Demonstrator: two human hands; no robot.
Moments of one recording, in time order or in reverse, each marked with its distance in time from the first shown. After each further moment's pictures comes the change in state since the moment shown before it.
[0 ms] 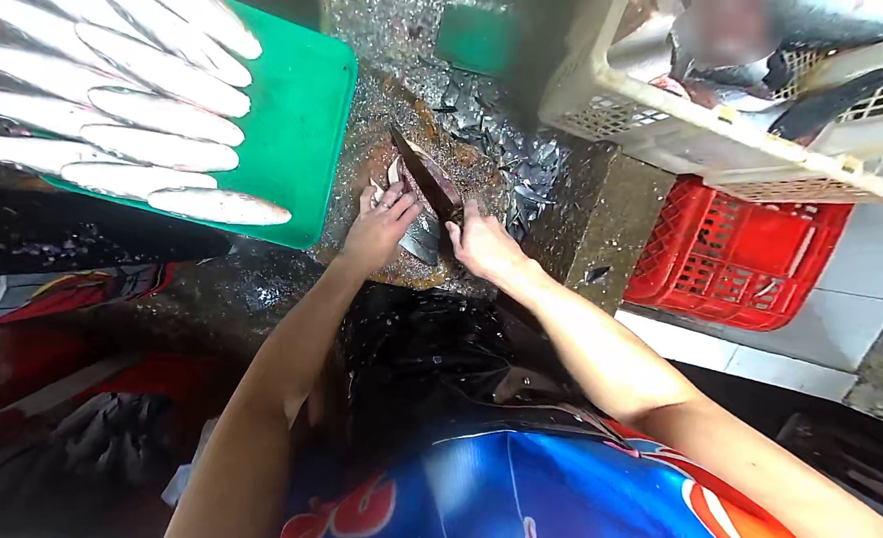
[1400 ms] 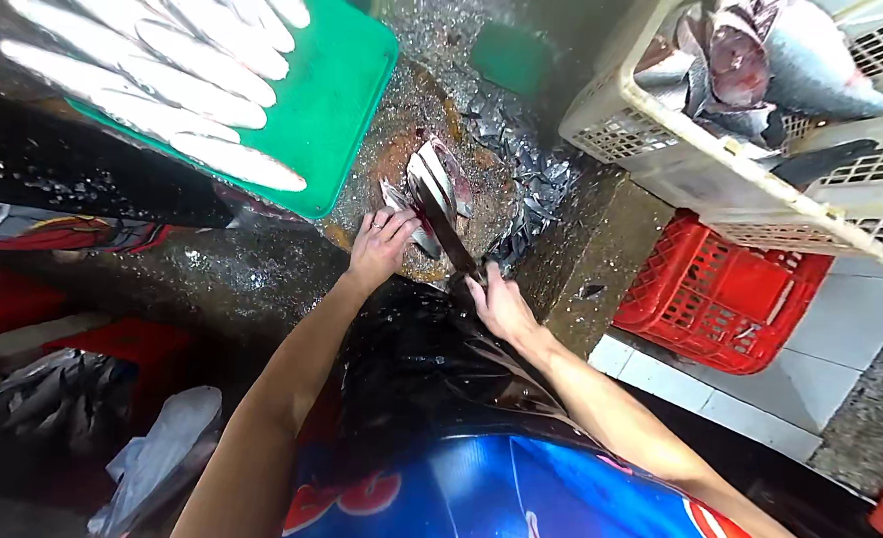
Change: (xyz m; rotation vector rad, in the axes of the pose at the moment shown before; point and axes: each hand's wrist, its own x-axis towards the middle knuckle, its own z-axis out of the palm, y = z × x) left_hand -0.057 0.028 0.051 -0.111 0.564 -0.068; right_hand -0.073 0.076 0.071 0.075 0.070 -0.160
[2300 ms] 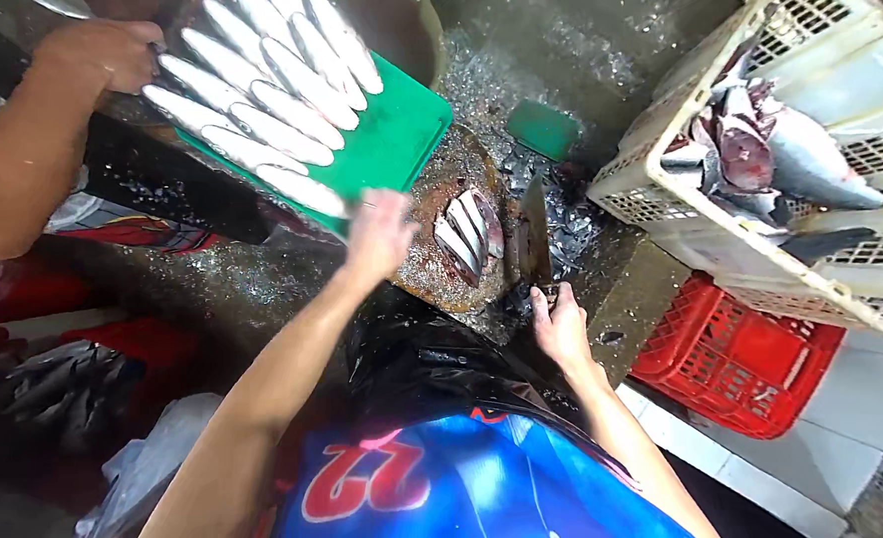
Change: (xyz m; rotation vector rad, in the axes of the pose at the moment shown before) left_hand 0.041 -0.027 -0.120 0.076 -0.055 -0.411; right_hand 0.004 -0.023 -0.060 0.080 0.268 0.130
